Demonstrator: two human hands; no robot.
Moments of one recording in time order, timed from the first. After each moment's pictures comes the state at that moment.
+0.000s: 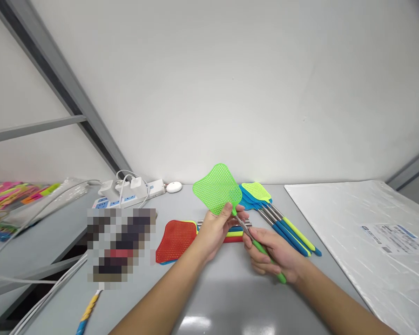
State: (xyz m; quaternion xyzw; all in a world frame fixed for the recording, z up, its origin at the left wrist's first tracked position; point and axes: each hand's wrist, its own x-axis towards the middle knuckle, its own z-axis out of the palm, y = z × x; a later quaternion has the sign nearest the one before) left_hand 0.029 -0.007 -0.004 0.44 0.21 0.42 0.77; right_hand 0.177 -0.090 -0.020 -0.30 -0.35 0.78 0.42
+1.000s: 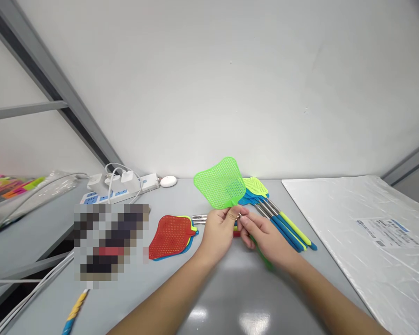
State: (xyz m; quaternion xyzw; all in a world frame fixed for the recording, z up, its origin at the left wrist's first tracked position) left_hand 0.043 -0.021 -0.012 0.57 0.30 0.41 0.64; right_hand 0.172 -0.083 -0.015 -0.47 -0.49 0.57 0.47
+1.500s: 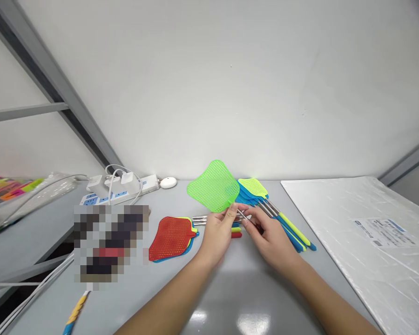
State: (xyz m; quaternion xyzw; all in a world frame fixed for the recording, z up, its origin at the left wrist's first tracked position) left_hand 0.044 -0.029 -0.016 0.51 0.31 0.42 0.68; right_hand 0.174 -0.090 -0.009 -0.61 -0.63 0.24 0.41
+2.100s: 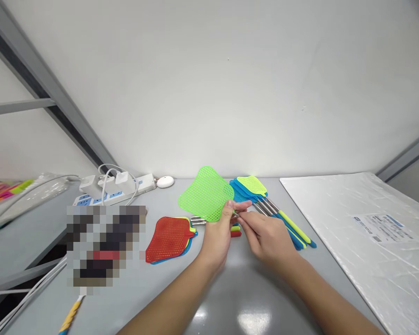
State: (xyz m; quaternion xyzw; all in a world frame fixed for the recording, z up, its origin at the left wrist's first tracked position) left_hand 0.050 -0.035 -0.018 0.47 0.31 0.43 0.71; right_hand 0.169 -0.086 -0.010 -0.58 -0.74 -0.03 0.34
